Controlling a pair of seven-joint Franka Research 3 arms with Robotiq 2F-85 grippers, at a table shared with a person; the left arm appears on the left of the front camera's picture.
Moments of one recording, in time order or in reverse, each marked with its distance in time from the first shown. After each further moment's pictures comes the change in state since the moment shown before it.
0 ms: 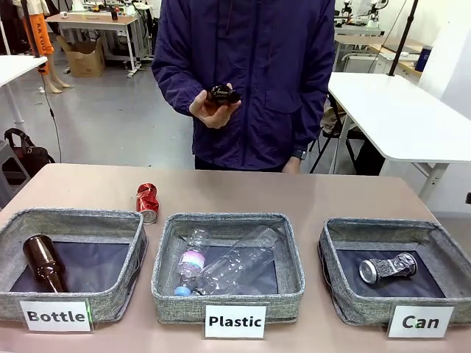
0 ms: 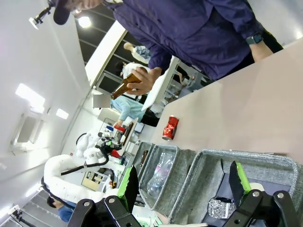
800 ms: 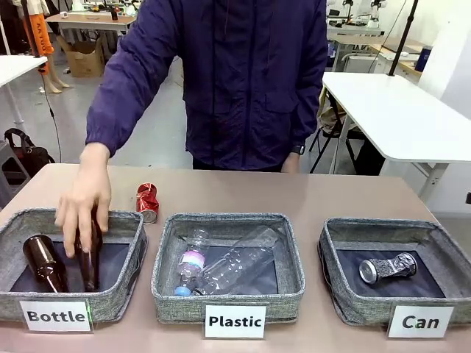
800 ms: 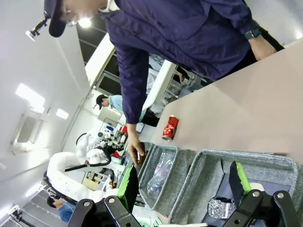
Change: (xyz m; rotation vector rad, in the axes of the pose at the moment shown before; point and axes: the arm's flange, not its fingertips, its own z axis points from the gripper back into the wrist) left arm 0.000 0.029 0.012 -0.060 -0.034 0.026; right arm 0.000 0.000 0.000 0.000 0.000 0.000
